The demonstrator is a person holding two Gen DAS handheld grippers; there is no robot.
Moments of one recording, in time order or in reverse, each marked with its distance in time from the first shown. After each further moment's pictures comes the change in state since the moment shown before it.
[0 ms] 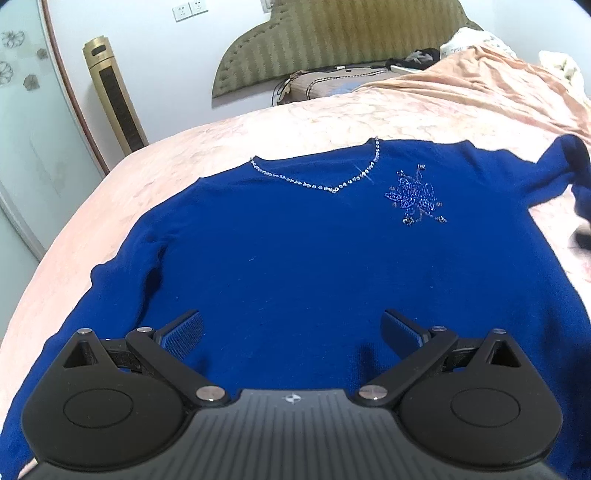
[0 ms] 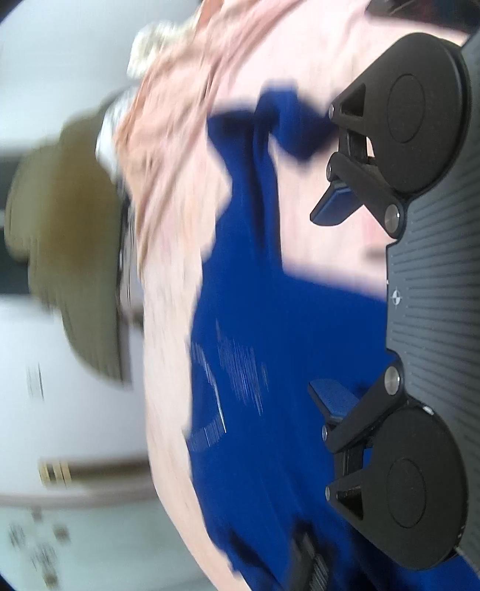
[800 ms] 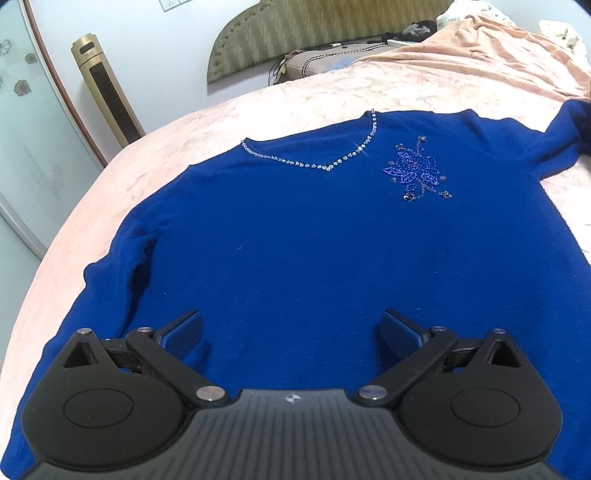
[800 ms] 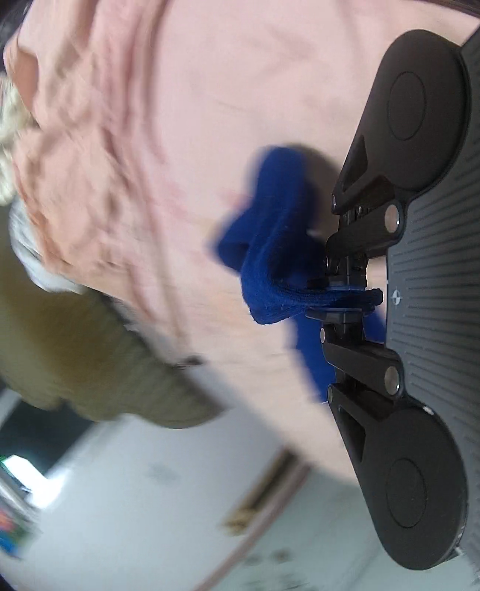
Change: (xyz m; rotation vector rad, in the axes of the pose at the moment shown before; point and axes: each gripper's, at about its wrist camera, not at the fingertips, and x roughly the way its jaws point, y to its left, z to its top) left arm 0.022 -0.015 0.005 0.053 0.067 0.037; right arm 0.068 -0.222 0.053 0.762 -0.021 0.305
